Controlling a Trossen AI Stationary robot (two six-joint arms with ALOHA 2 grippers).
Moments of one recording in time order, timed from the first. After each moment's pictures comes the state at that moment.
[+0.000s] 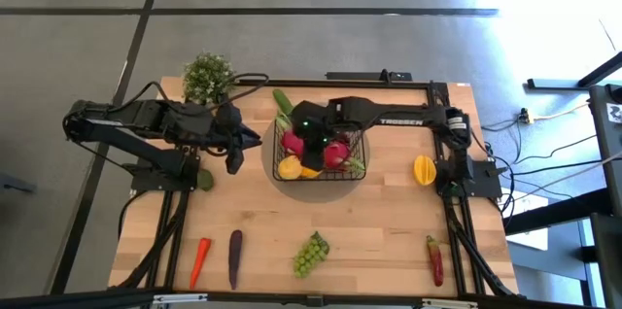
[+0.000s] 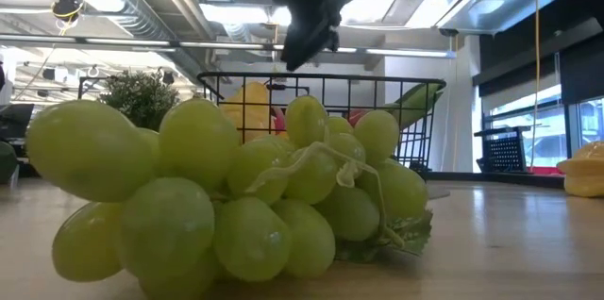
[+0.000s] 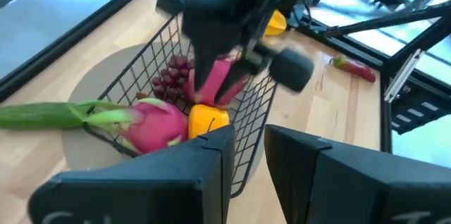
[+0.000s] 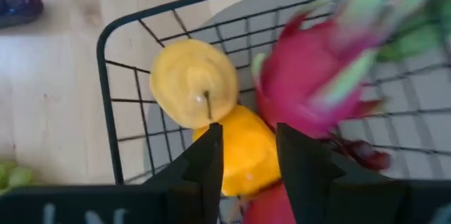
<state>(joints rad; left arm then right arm) -0.15 0.99 1.23 -0.74 -0.33 -0.52 -0.10 1.99 1.87 -0.93 -0.05 0.13</state>
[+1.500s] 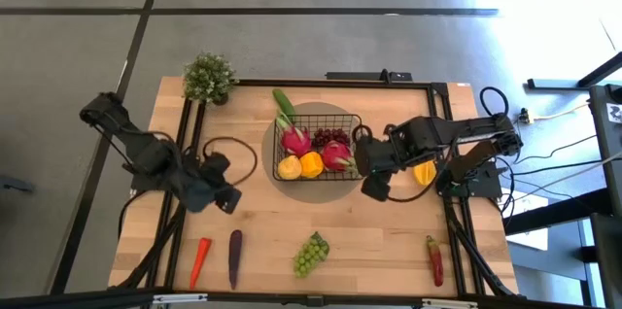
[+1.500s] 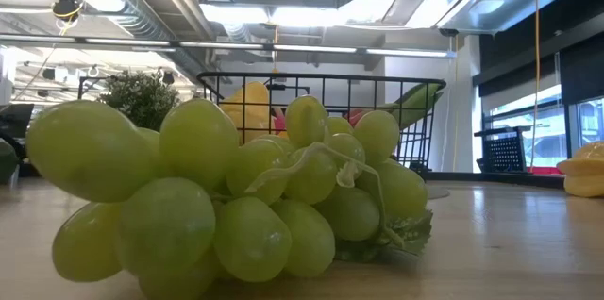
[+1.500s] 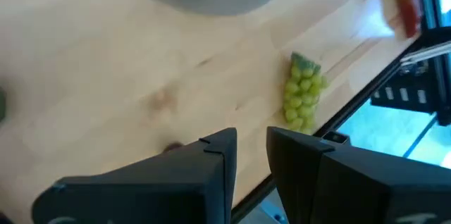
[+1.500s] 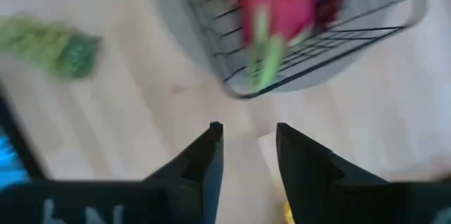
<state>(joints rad) -0.64 1.14 1.23 -1.05 -0.33 -1.69 0.25 1.66 1.87 -1.57 0.16 0.62</state>
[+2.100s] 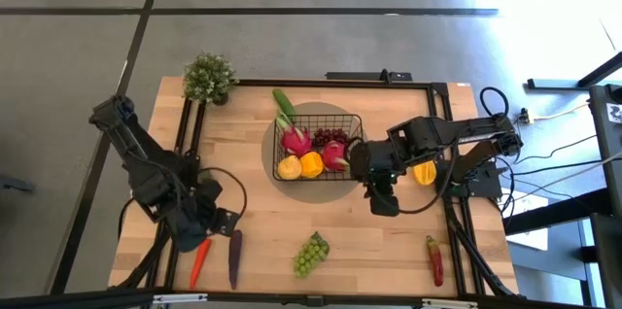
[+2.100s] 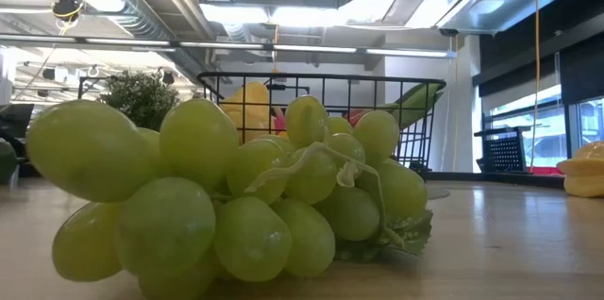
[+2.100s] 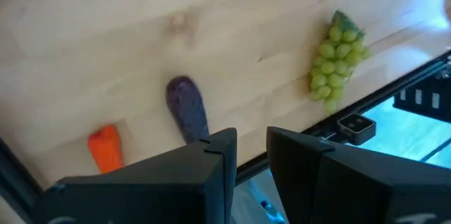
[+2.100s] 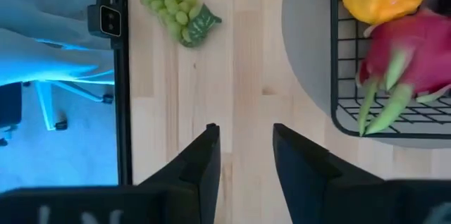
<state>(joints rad) -0.86 1.28 1.23 -1.05 -0.32 -2.10 0.25 1.66 1.87 -1.41 -0.16 0.31</state>
